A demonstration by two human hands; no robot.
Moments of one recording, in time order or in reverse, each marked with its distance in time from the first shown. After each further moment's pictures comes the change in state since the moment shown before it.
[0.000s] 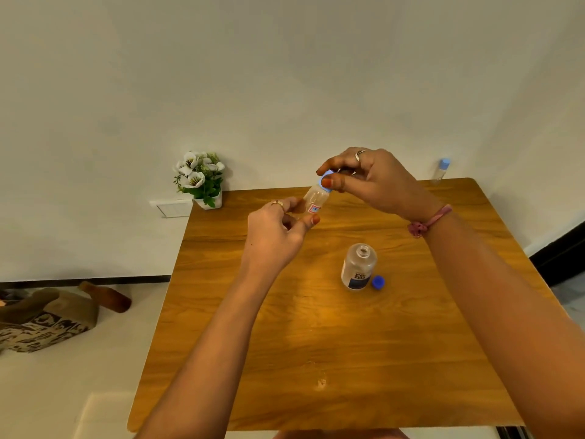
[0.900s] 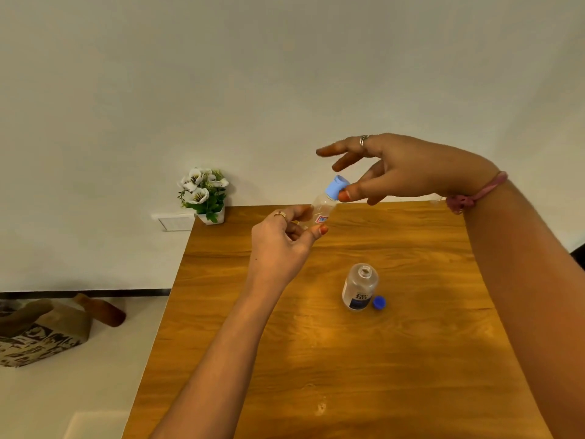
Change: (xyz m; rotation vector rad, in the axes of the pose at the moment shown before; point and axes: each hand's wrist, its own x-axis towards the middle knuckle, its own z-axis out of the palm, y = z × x) left_hand 0.006 0.008 -0.002 -0.216 0.113 0.043; right_hand 0.025 -0.046 -0.055 -0.107 -0.378 0.141
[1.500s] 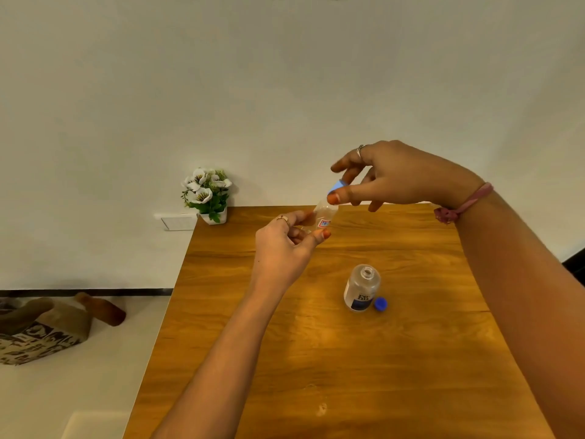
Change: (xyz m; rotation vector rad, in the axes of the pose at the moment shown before) left_hand -0.002 -0.009 0.001 -0.061 -0.033 -0.059; right_hand 0.008 -0.001 0.014 -0.140 0.076 0.047
